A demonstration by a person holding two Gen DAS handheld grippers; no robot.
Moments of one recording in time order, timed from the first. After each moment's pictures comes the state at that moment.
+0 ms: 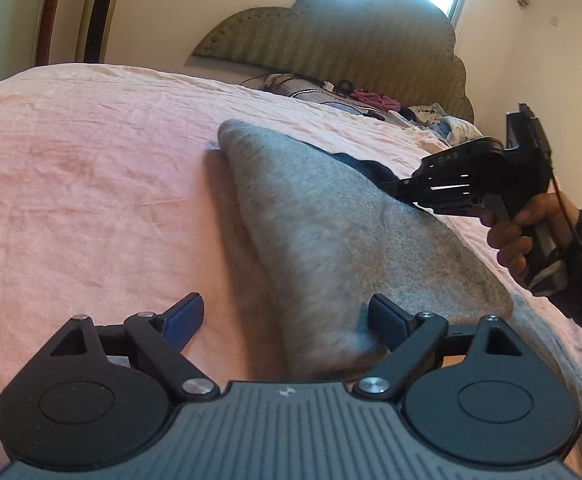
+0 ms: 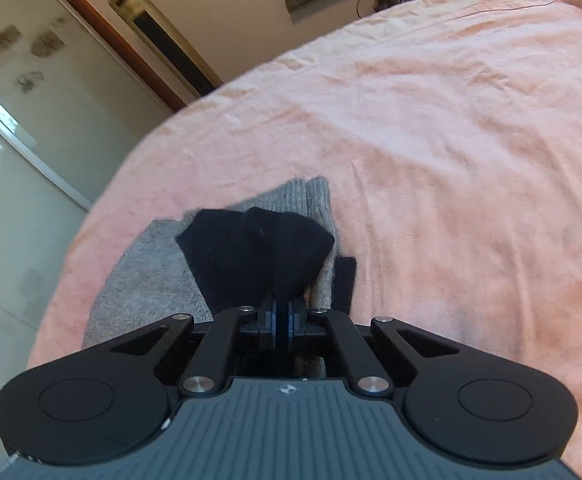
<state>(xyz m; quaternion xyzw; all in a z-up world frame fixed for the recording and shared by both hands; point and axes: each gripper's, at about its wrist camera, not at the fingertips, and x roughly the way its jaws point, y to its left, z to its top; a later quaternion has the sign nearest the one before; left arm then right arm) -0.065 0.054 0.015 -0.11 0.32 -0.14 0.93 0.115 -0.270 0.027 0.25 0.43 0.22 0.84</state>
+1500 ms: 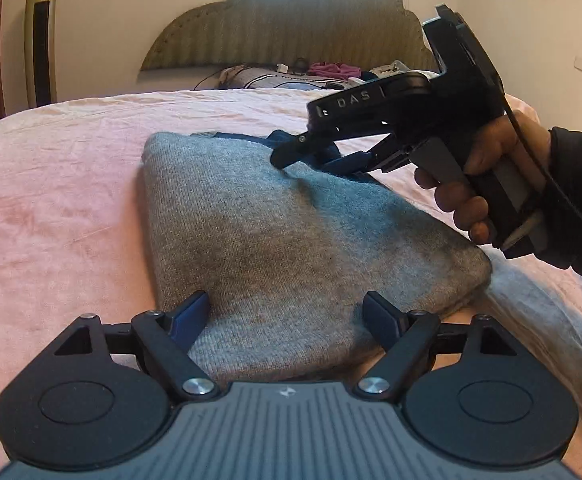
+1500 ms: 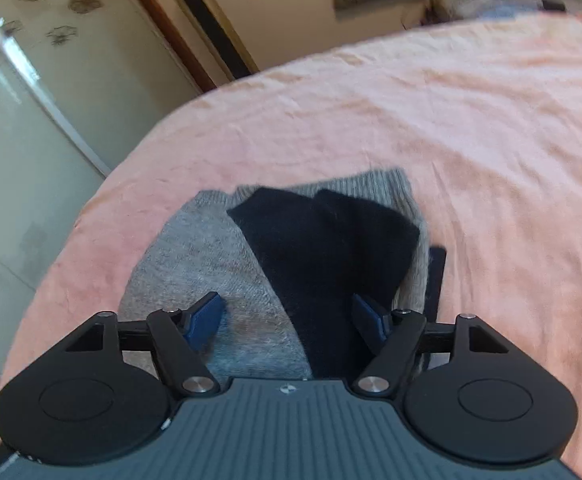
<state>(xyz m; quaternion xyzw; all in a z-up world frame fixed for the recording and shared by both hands) -0.066 -0.003 0.022 0.00 0.32 -0.18 0.93 0.107 -0.216 0.039 0.14 0.41 0.26 0.86</state>
